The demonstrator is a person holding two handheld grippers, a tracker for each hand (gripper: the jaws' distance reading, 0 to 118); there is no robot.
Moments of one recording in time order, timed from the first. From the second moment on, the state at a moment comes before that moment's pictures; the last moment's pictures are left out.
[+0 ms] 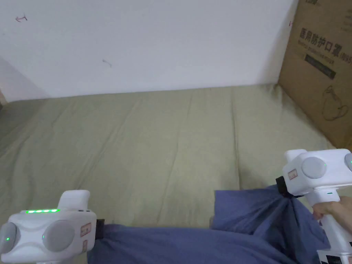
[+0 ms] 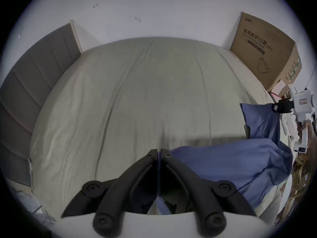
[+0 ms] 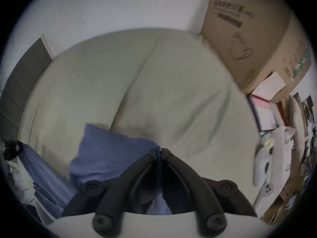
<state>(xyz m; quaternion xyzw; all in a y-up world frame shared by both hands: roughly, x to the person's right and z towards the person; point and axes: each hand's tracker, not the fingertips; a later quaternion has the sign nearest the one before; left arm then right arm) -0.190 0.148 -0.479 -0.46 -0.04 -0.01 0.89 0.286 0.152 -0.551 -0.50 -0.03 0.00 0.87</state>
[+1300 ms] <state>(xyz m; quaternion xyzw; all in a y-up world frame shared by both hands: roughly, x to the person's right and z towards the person) -0.235 0.551 -0.593 -0.20 0.03 -0.01 0.98 0.316 0.575 -0.598 -0.18 -0.13 -0.09 0.97</state>
